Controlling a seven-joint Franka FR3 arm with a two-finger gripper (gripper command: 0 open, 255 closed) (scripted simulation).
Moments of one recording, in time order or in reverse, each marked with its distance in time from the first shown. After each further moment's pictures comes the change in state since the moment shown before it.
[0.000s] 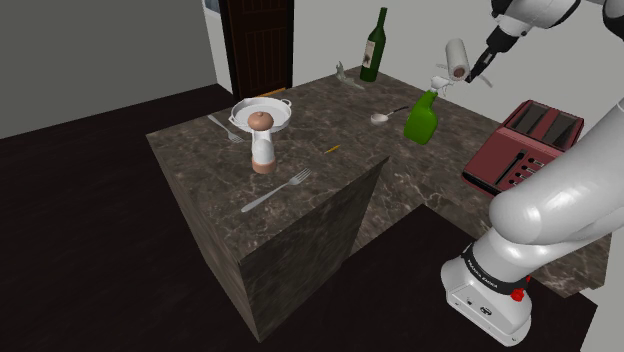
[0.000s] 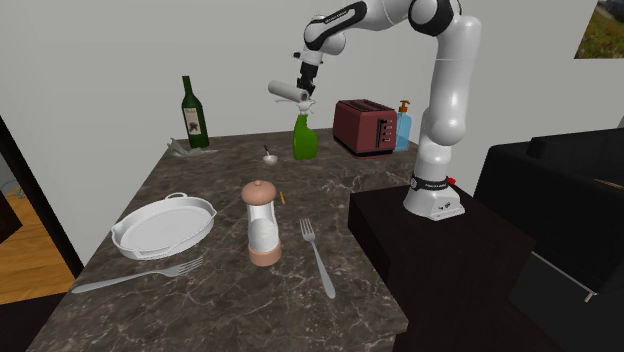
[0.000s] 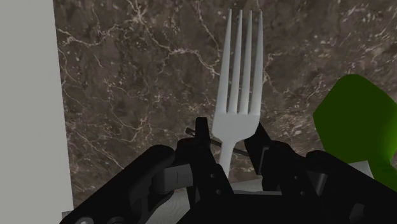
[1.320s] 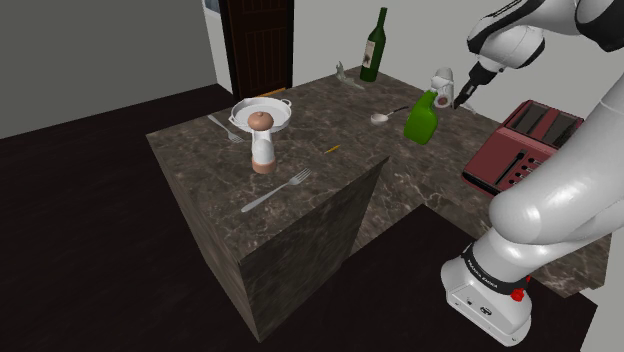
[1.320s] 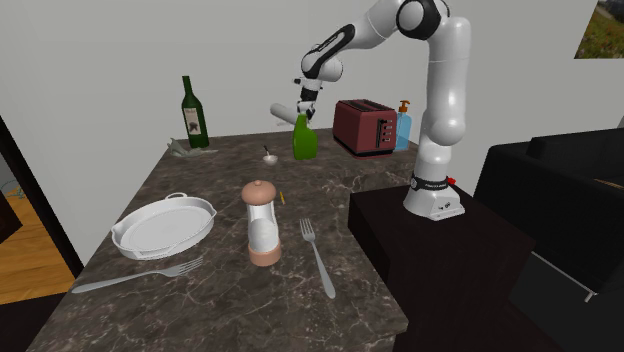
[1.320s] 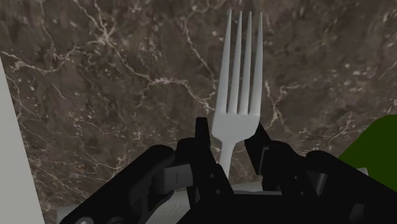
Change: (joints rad) arm -0.005 0.101 0.010 -0.160 0.103 0.240 -0.096
